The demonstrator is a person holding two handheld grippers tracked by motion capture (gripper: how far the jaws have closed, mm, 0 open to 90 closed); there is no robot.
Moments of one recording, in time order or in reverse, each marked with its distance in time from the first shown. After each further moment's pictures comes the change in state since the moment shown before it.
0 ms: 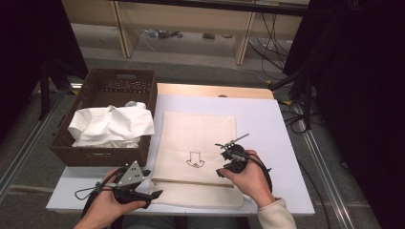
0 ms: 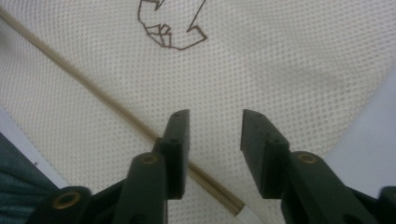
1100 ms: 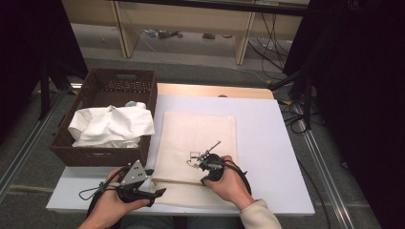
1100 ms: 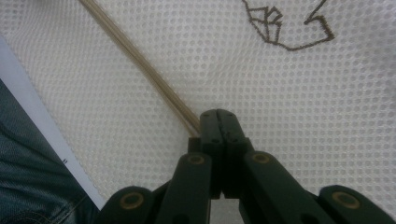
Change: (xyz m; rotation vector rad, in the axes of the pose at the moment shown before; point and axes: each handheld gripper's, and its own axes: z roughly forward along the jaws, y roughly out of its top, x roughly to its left) left arm -0.005 0.002 0.009 -0.038 0.007 -0.045; right arm 0.041 0.010 0.046 0.109 0.080 -0.169
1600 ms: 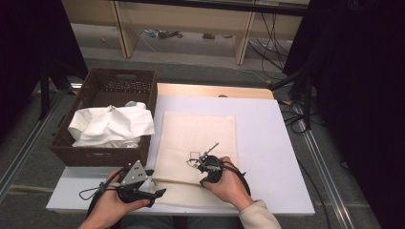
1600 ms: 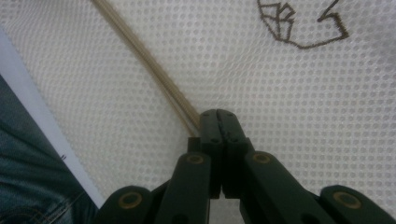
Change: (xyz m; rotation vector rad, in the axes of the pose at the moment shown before) left arm 0.000 0.000 0.000 0.002 -0.004 0.000; right arm 0.004 -0.001 0.003 0.013 0.003 -0.021
